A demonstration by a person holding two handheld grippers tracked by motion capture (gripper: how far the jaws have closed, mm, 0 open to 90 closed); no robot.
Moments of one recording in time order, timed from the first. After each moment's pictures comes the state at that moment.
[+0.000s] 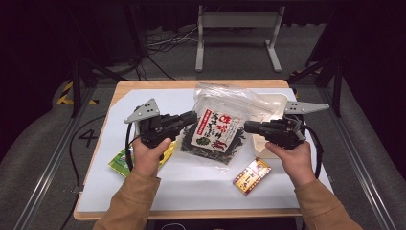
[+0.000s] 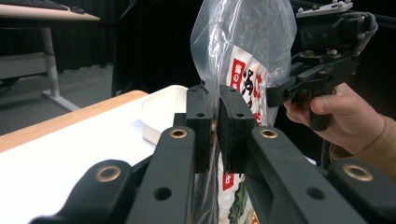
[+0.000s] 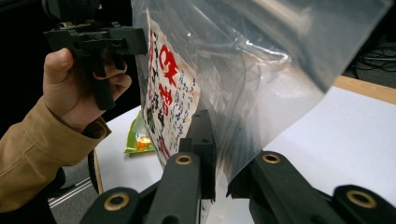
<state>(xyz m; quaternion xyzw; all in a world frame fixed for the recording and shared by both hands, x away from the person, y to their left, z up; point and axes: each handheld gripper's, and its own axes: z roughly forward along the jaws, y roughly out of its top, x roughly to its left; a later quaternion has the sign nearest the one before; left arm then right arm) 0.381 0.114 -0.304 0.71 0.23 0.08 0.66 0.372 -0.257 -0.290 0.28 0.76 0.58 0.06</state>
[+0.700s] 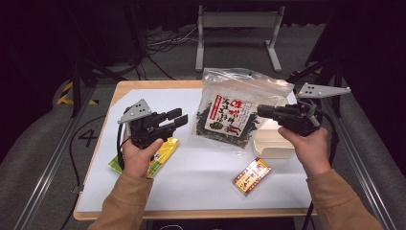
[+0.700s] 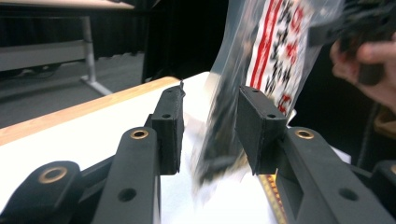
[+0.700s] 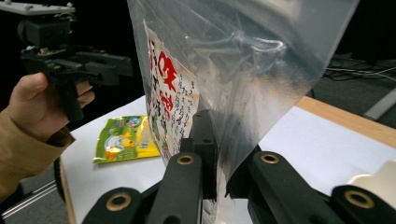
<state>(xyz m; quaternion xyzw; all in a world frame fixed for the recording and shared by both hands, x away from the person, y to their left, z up) 0.381 0.135 -0.307 0.72 0.28 0.12 0.62 0.376 -0.275 -0.243 0.30 0.77 0.55 0.13</state>
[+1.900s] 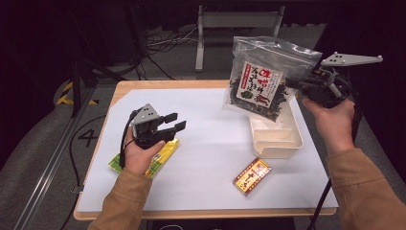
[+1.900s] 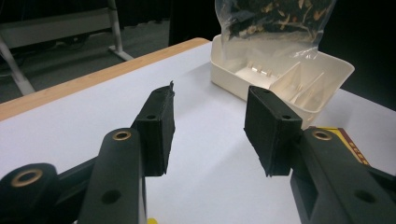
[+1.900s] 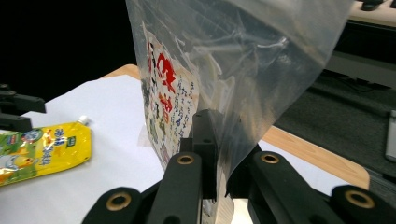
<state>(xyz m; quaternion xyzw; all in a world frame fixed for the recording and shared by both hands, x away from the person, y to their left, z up) 0.400 0.134 -0.340 0.76 0.30 0.15 0.55 0.408 -0.318 -0.193 0.38 0.75 0.47 0.26</state>
